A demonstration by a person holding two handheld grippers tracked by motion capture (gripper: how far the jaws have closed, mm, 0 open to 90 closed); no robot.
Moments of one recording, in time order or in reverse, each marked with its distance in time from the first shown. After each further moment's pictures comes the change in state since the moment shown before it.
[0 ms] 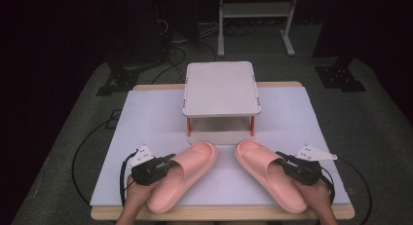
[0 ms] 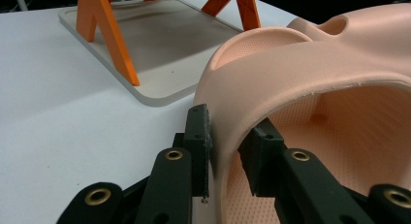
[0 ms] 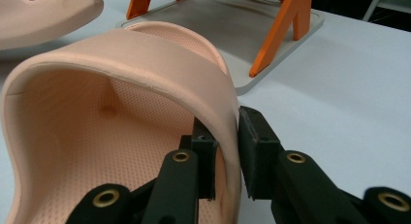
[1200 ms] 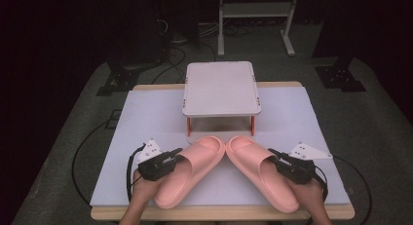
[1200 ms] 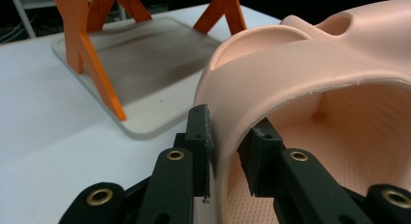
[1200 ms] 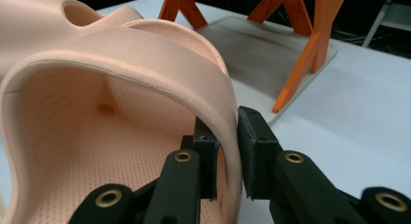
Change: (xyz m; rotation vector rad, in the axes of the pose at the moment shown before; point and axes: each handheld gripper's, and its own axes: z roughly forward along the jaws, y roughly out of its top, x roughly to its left) left arm -0.020 0.031 0.009 -0.014 0.013 0.060; right arm 0.024 0.024 -0.001 -0.053 0.016 -0.005
